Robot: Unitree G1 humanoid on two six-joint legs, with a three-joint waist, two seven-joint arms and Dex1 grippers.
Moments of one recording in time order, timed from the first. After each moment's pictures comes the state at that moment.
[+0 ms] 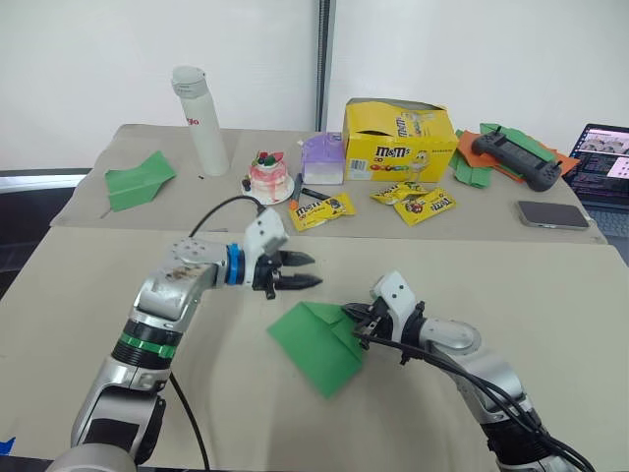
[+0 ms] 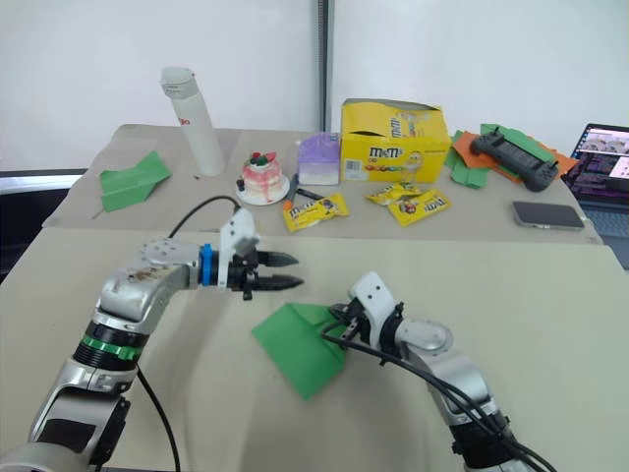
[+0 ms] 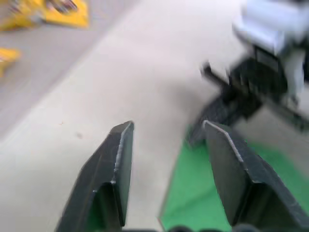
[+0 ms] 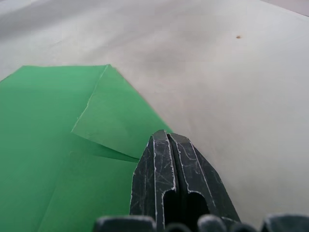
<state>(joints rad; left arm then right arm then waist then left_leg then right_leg) -0.62 0.48 -0.11 -0.01 -0.33 0.70 -1.07 -0.17 -0.42 0.24 -0.28 0.22 0.57 0.61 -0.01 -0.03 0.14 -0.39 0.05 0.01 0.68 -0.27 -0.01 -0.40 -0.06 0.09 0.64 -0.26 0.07</state>
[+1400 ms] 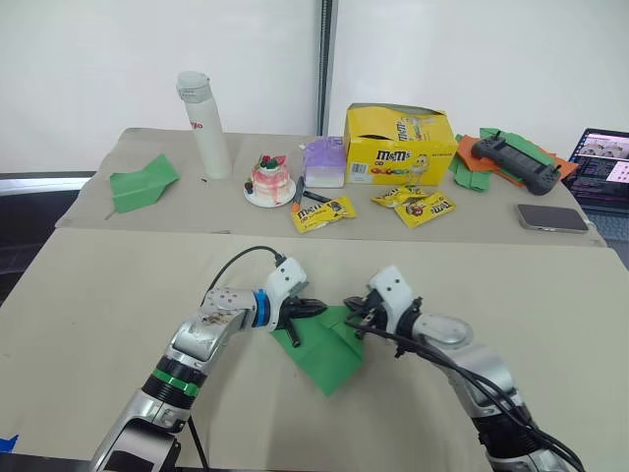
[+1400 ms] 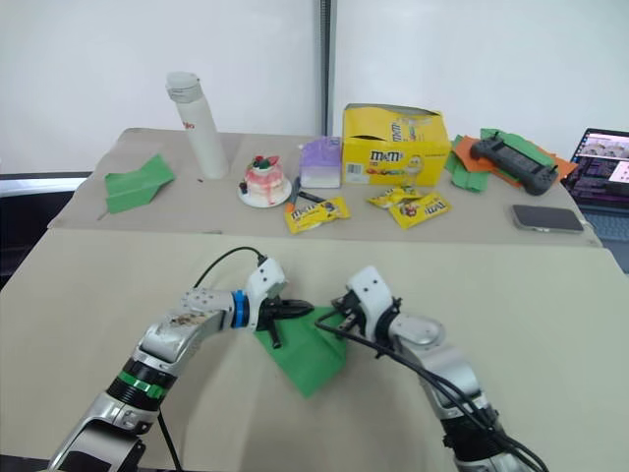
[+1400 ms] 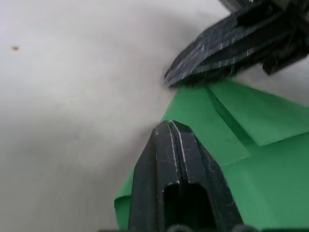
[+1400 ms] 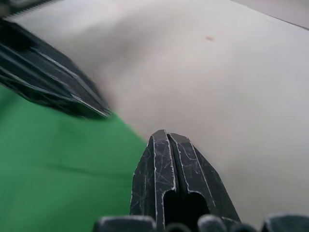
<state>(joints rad) -0.42 0.41 -0.30 0.01 -0.22 0.59 -0.88 -0.19 -0.40 0.20 -0.27 0.17 0.66 0.51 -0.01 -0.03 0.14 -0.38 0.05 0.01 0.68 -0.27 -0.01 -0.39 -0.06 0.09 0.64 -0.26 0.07</state>
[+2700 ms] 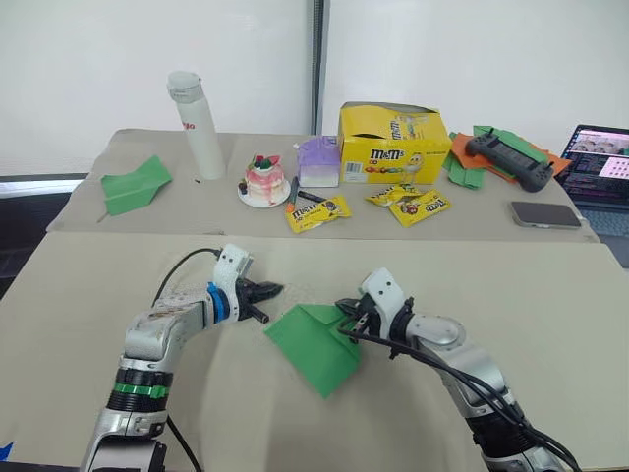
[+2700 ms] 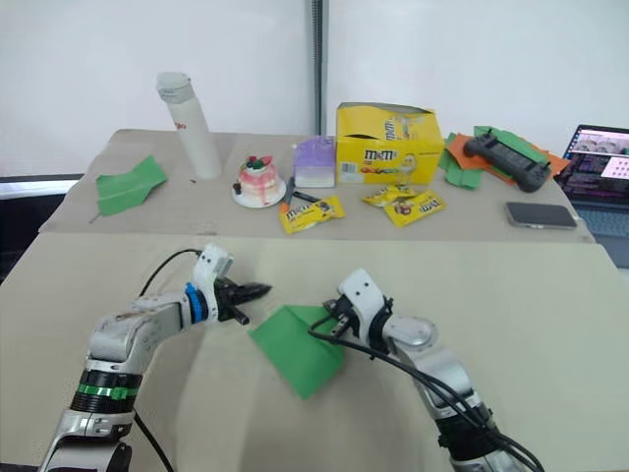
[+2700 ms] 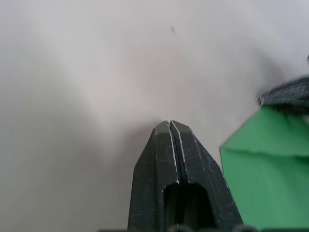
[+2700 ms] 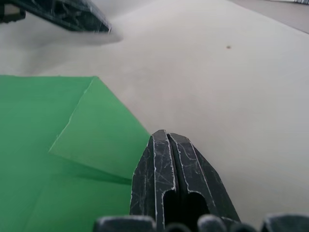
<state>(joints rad) -0.36 0.41 0.03 -0.05 -0.44 0.83 -0.73 -0.21 -0.37 0.26 -0.23 0.14 0.55 0.56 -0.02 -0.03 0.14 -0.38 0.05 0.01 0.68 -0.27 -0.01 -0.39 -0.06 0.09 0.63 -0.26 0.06</state>
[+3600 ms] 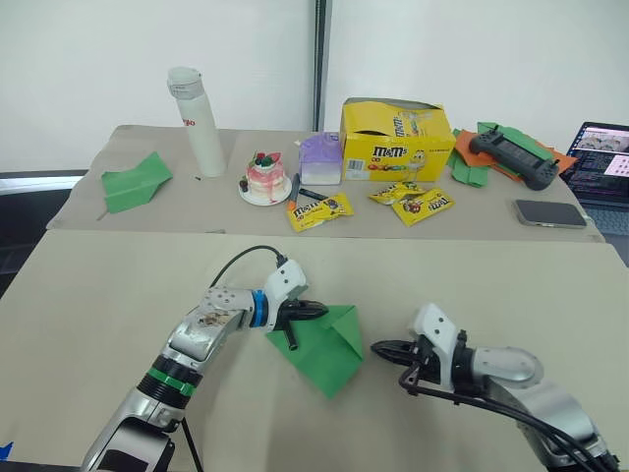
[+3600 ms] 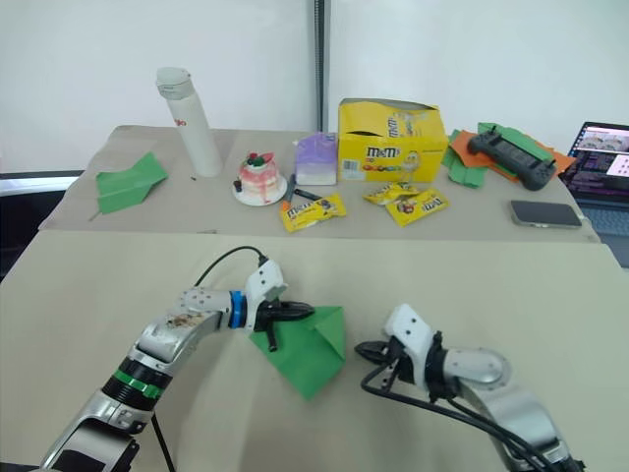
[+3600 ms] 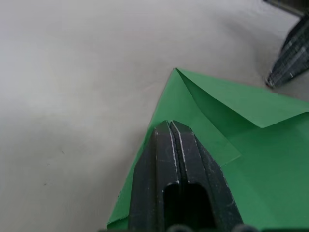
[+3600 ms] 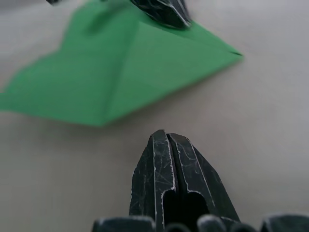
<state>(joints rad) -0.43 0.44 -0.32 0.02 -0.25 0.53 -0.93 0.07 -0.62 0.13 -0.46 0.32 0.56 0.82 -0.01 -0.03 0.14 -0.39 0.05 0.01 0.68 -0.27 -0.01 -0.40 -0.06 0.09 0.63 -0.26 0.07</state>
